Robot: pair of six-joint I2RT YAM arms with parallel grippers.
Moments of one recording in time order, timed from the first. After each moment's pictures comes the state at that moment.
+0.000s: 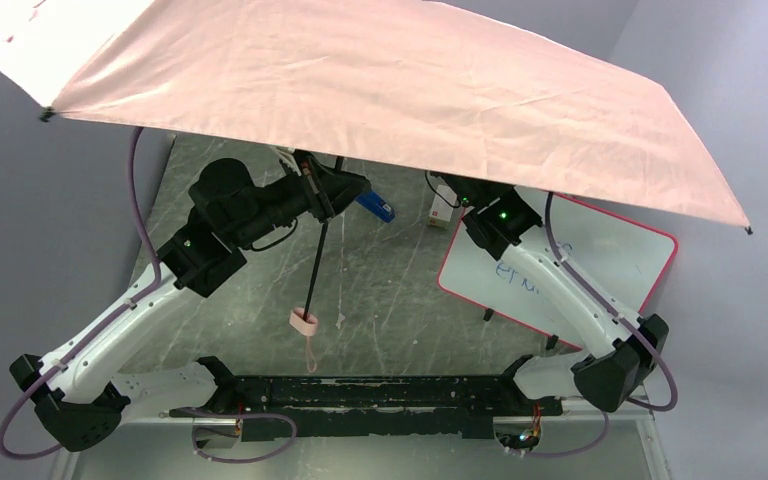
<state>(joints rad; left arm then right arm) -0.78 1.09 1.28 -0.10 0.16 -0.49 0.66 1.31 1.39 0.26 -0.10 0.79</state>
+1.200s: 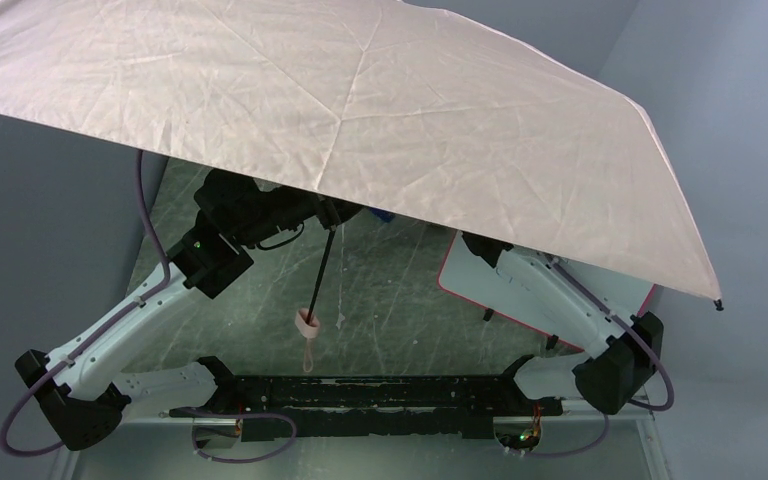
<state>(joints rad) -0.78 1.09 1.22 0.02 0.30 -0.52 0.64 1.32 1.26 0.60 -0.23 0.89</state>
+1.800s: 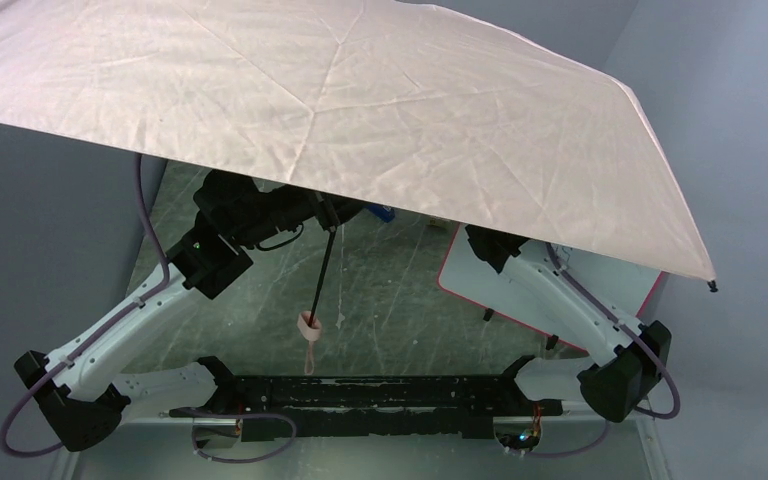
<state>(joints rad) -0.78 1.08 1.21 0.02 0.30 -0.54 0.64 1.25 1.22 0.65 -0.24 0.84</state>
